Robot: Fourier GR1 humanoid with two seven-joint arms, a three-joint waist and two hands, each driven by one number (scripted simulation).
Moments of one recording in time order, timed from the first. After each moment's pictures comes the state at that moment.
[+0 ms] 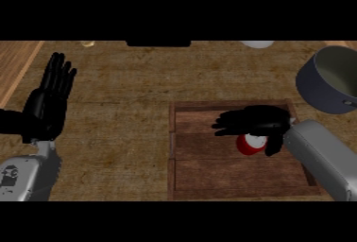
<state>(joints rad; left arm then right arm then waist) -0.27 0.25 0.05 -1.55 0.19 0.15 0.05 -0.65 -0.51 0.66 -0.93 0.72 0.19 -0.98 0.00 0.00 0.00</state>
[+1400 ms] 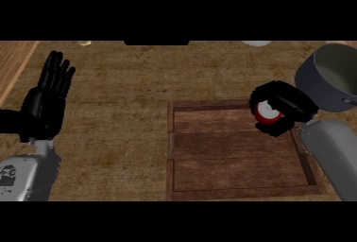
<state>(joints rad) -0.27 0.24 0.07 -1.56 0.17 0.13 0.06 -0.56 -0.49 0.30 -1.00 0.68 0.02 -0.63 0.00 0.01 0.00</state>
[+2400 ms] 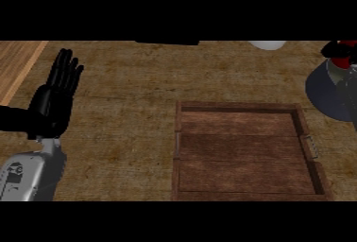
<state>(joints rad) -0.29 0.22 0.04 -1.56 0.16 0.12 0.06 -0.88 -0.55 -0.03 -0.70 1.11 -0.55 0.81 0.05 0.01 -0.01</state>
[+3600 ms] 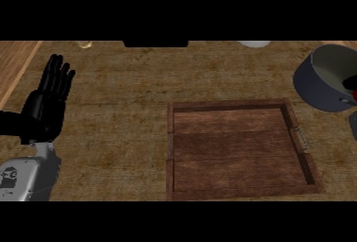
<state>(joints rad) -0.26 0.23 0.09 -1.55 0.16 0.12 0.05 -0.60 -0.52 -0.15 -0.92 1.38 -0.47 1.08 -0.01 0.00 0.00</state>
